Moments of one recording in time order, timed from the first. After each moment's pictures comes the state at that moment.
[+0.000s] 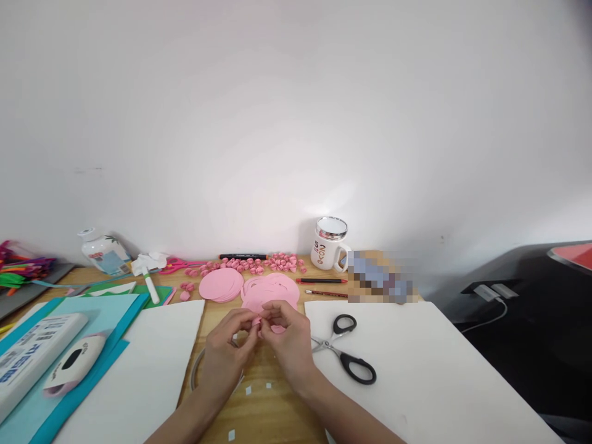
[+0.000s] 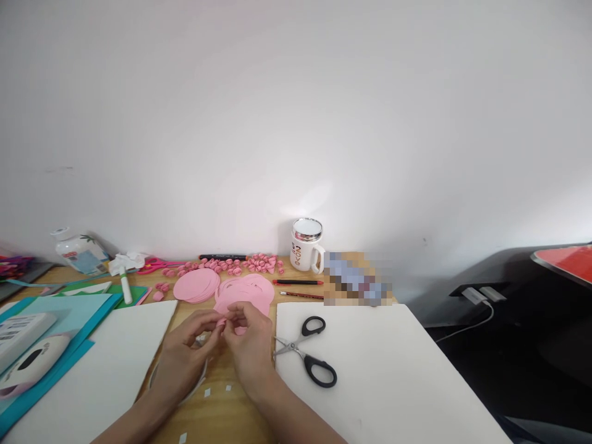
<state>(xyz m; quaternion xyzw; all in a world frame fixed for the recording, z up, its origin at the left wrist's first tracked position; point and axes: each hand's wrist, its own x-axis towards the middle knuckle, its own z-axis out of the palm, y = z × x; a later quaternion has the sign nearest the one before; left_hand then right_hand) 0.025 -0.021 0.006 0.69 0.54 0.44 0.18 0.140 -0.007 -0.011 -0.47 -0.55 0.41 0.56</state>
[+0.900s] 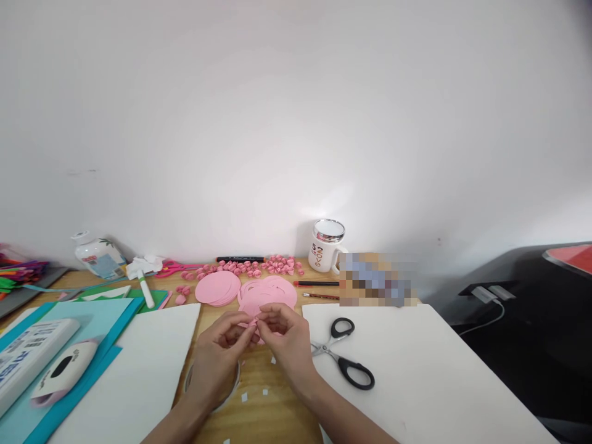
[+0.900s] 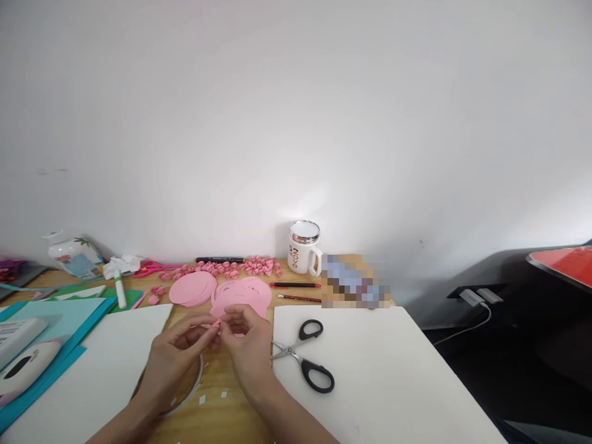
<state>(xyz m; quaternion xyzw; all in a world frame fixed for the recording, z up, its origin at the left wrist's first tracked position) 0.025 -0.021 0.012 0.53 0.54 0.51 0.41 0.143 -0.006 -0.010 -0.43 -0.50 0.48 0.58</state>
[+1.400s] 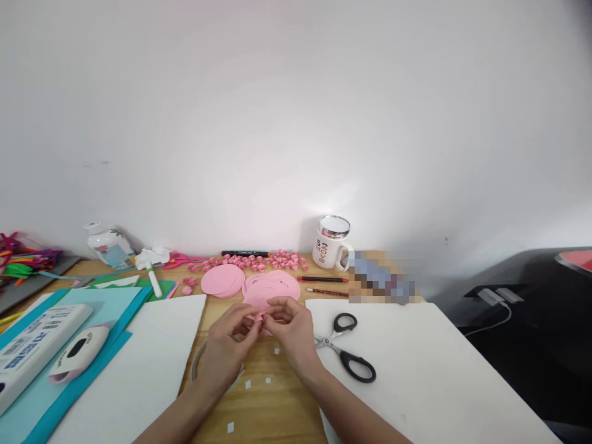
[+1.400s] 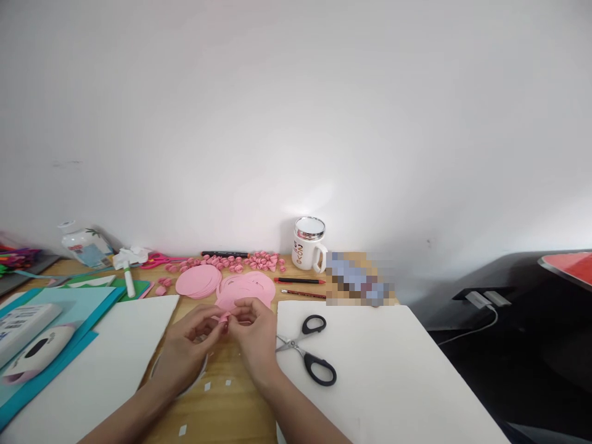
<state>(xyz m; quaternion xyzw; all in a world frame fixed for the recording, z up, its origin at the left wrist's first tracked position) 0.026 -0.022 0.004 0.67 0.52 0.46 0.27 0.146 -0.003 -0.011 -0.44 -0.45 0.54 0.56</state>
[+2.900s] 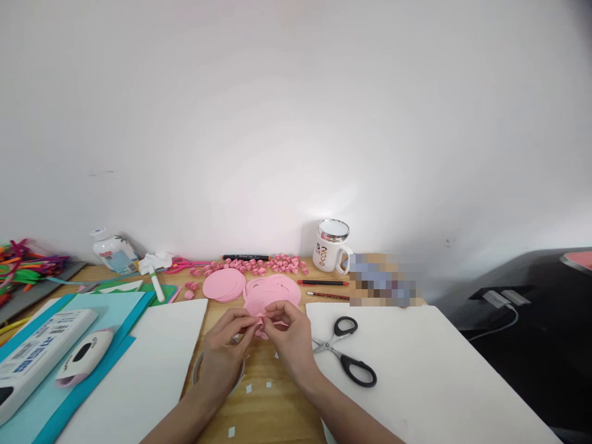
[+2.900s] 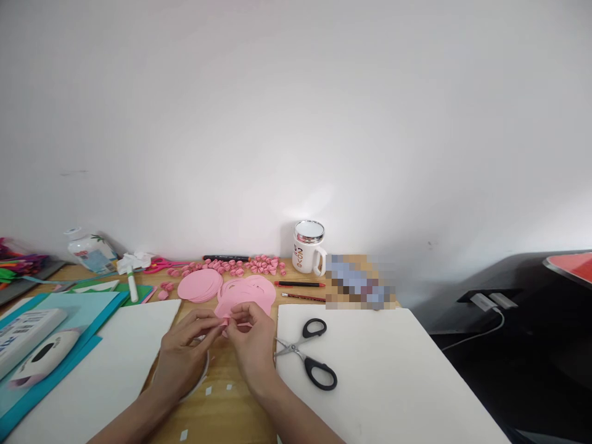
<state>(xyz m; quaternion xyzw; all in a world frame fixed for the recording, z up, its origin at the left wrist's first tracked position) 0.018 -0.022 -0.004 0.70 0.52 0.47 0.15 0.140 -0.006 -0.010 -0.45 -0.47 0.50 0.57</state>
